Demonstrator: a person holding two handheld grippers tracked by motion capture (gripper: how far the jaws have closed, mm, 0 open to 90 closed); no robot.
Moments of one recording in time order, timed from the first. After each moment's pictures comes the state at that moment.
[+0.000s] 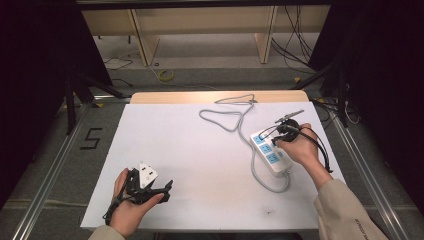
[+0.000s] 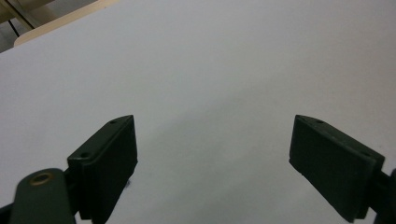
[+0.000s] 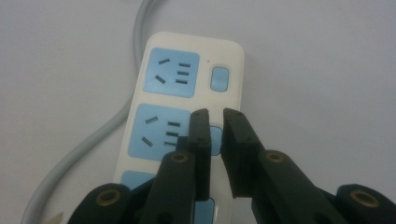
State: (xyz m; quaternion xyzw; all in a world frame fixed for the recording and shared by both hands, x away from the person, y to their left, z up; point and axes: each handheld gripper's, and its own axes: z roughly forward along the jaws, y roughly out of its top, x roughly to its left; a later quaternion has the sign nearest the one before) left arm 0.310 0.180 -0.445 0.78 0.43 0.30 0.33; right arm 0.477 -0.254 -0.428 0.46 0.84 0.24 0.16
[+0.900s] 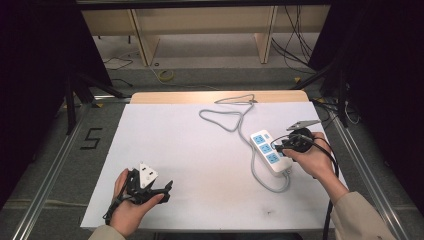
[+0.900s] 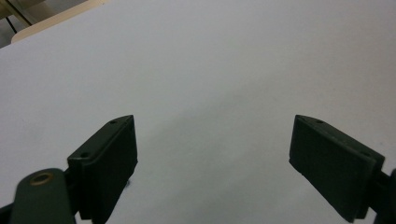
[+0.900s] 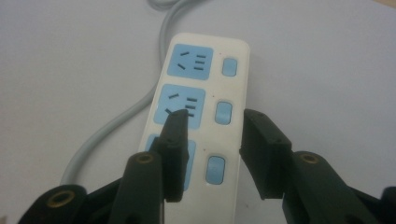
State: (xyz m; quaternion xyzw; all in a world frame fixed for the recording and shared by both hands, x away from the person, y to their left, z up) left arm 0.310 0.180 -0.446 0.79 0.43 0.29 0.33; right arm 0.440 -0.276 -0.423 0.44 0.83 0.31 0.17
